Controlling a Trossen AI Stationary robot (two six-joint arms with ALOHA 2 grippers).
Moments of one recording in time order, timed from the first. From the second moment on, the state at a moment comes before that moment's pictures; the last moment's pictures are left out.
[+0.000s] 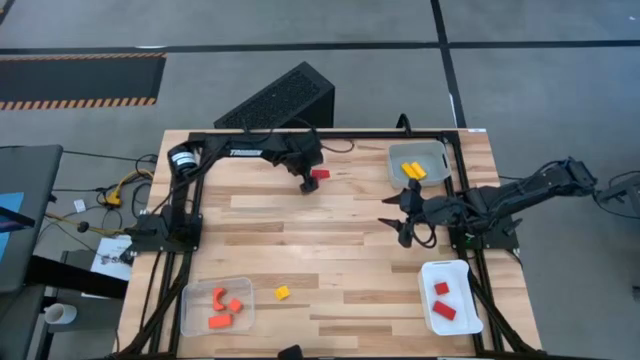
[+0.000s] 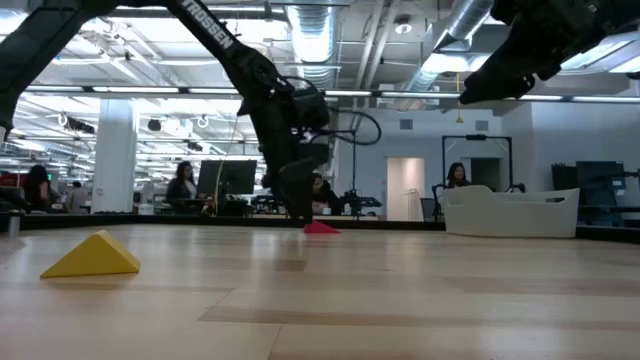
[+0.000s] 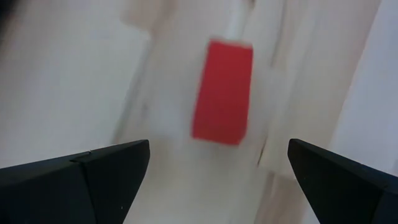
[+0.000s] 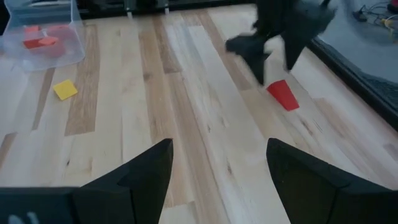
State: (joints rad) left arm 0.48 2.01 1.38 -0.52 0.04 0.11; right arm 0.24 0.84 0.55 -0.22 0.45 0.25
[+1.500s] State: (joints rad) left arm 0.46 2.20 1.62 -0.73 -0.18 0.17; right arm 0.22 0.85 0.55 -0.25 0.44 0.24
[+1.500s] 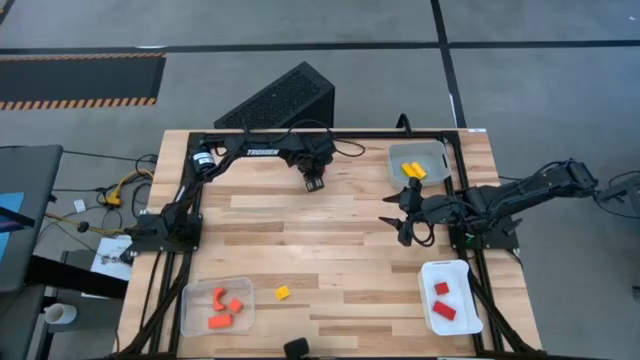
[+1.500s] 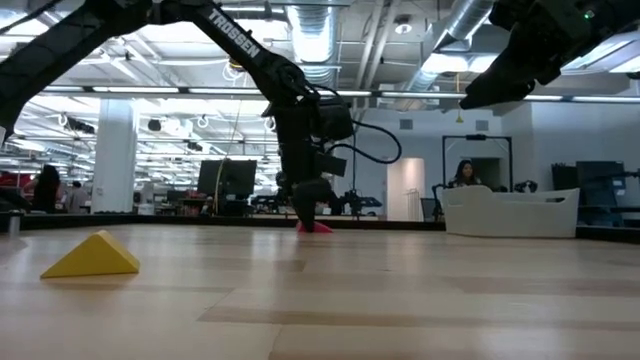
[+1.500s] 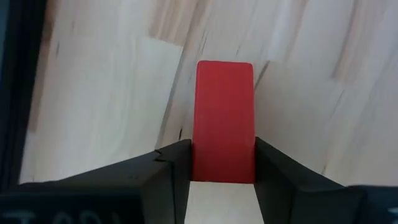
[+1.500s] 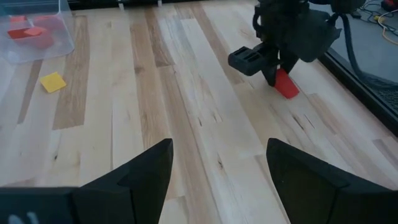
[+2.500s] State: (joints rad) left arm -0.04 1.77 1.37 -0.43 -0.15 -0.05; right arm 0.27 0.84 0.55 -0.21 0.45 0.29
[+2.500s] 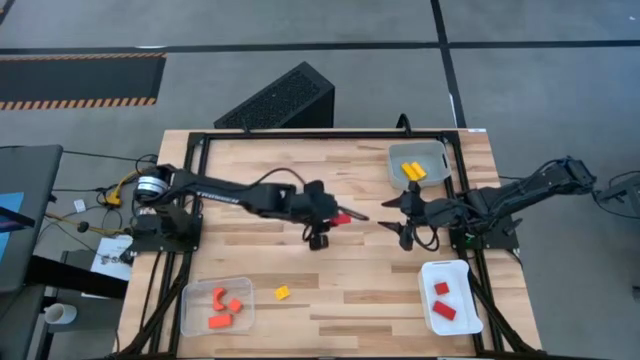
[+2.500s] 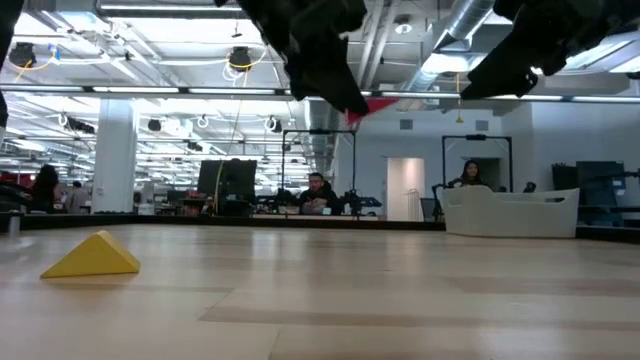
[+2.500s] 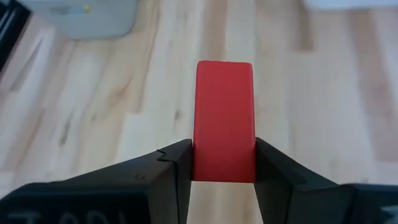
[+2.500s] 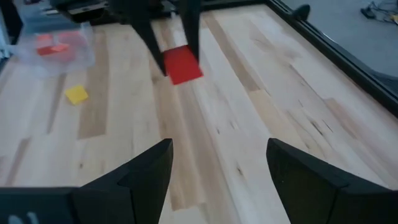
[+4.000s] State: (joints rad) left arm -0.33 1.67 1.04 0.04 -0.57 -0.23; right arm 0.27 1.12 0.55 0.24 0.35 0.45
